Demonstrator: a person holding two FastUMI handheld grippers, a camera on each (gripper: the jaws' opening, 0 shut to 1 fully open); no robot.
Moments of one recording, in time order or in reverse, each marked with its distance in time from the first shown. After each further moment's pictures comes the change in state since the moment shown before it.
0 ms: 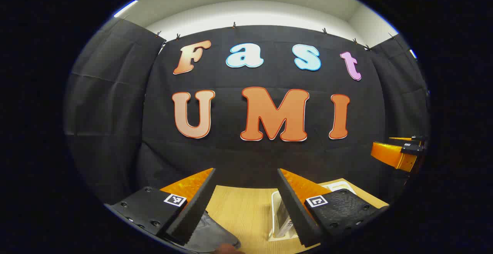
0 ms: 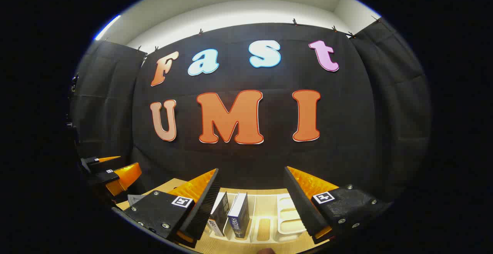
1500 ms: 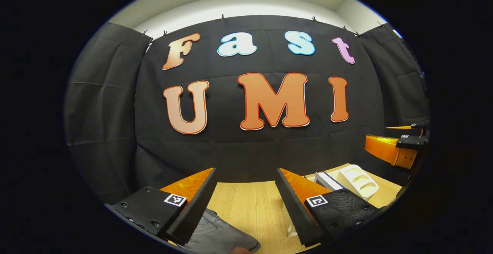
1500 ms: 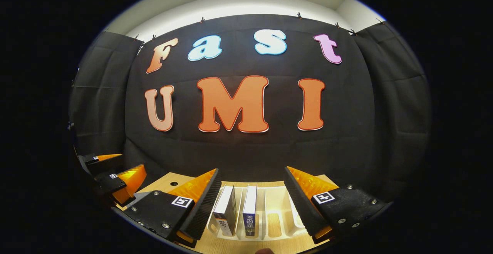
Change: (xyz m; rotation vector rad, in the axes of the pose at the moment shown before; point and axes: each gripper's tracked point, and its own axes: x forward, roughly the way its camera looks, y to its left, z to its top) left arm 0.034 0.039 -0.032 0.089 0.046 -0.045; right arm 0.018 0.044 -0.037 -0.044 0.074 -0.048
